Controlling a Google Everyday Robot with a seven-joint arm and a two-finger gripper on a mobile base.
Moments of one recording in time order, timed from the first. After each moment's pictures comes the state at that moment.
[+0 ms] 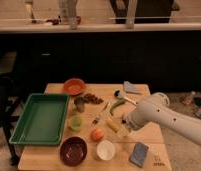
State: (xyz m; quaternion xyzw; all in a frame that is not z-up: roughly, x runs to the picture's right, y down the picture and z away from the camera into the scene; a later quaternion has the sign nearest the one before) arm 0.140 0.205 0.744 -0.31 0.00 0.43 0.85
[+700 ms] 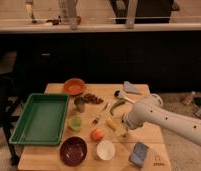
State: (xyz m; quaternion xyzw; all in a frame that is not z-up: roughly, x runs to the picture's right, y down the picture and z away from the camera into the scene) arm 0.140 0.219 0.782 -0.31 0.04 0.48 0.82
